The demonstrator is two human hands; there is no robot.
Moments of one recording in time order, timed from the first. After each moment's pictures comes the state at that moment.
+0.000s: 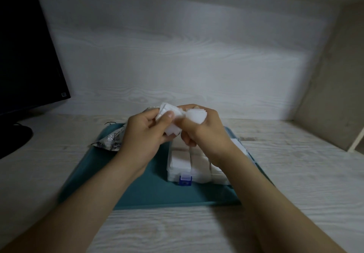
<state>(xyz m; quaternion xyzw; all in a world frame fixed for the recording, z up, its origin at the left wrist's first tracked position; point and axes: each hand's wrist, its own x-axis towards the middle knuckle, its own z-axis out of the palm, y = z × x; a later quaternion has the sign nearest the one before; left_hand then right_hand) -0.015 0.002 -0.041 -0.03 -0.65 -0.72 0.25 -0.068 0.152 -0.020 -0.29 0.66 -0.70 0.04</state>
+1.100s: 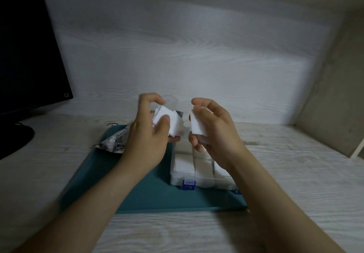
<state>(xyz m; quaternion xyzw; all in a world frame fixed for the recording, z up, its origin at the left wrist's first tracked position) -0.012 -0.004 -0.041 -0.07 -0.73 -0.58 0.36 -0.061 0.158 -0.008 -0.26 0.59 -0.76 0.07</state>
